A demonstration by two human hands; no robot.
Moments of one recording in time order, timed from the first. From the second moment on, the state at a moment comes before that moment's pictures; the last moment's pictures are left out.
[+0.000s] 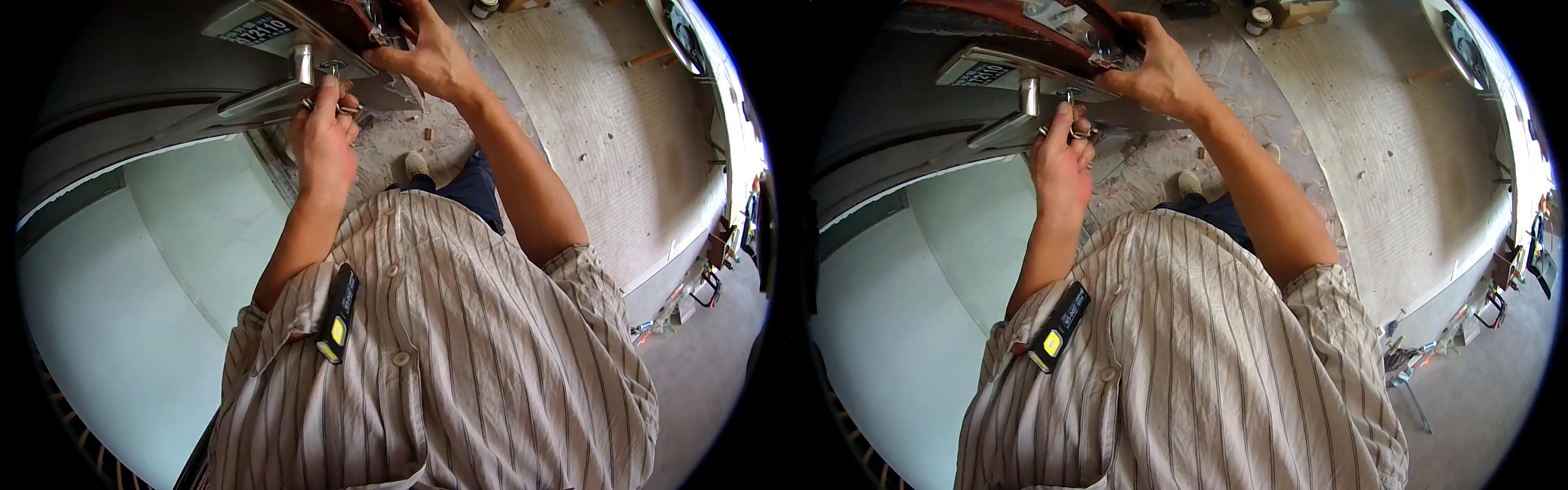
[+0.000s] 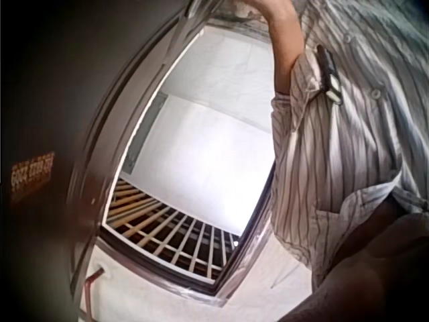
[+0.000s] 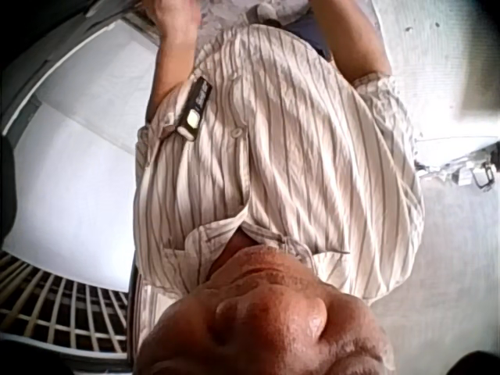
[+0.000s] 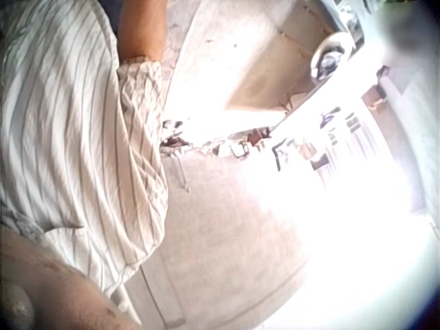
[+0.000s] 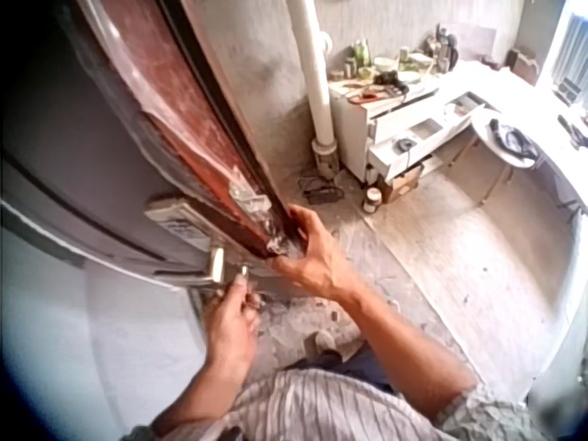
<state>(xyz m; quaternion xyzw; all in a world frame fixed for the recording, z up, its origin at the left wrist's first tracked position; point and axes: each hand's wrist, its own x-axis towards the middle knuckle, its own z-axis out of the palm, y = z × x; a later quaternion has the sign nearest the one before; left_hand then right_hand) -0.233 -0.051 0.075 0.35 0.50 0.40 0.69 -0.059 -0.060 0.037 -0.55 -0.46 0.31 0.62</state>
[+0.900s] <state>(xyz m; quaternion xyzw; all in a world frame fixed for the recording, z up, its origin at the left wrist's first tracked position) -0.249 -0.050 0.080 0.71 0.51 0.31 0.37 -0.066 -0.075 0.038 -0.54 -0.46 0.35 0.61</state>
